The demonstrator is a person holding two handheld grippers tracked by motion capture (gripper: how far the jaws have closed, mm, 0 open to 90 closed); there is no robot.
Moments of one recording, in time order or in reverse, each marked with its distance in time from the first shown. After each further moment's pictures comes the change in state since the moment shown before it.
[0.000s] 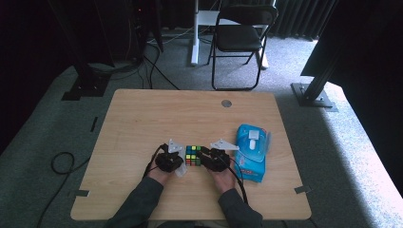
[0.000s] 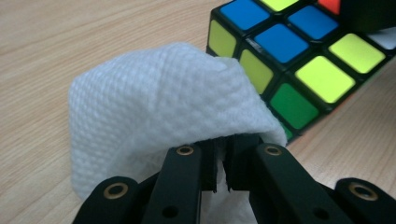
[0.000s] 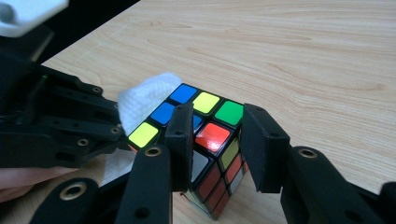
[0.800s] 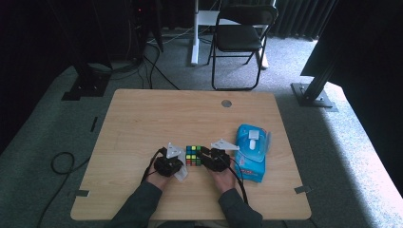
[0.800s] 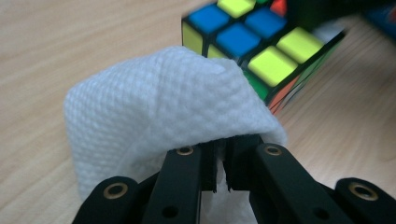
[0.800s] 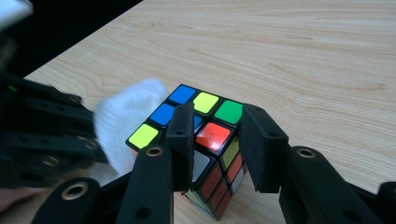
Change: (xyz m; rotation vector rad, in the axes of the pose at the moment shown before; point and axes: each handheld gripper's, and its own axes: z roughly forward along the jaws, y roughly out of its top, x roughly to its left) left arm -0.010 -0.010 -0.007 -0.016 0.007 0.023; right arm -0.001 0.000 0.000 -0.001 0.007 0.009
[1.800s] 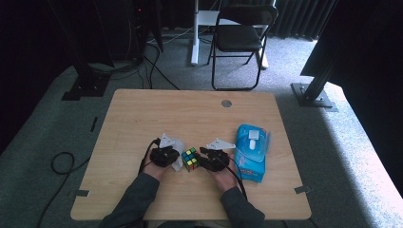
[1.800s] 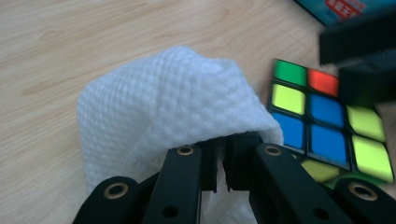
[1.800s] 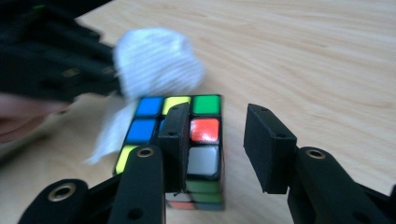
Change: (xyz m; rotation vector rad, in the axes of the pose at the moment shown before) left arm 0.029 0.017 -0.009 -0.080 -0.053 -0.059; right arm 0.005 0.007 0.000 0.057 0.018 -0.142
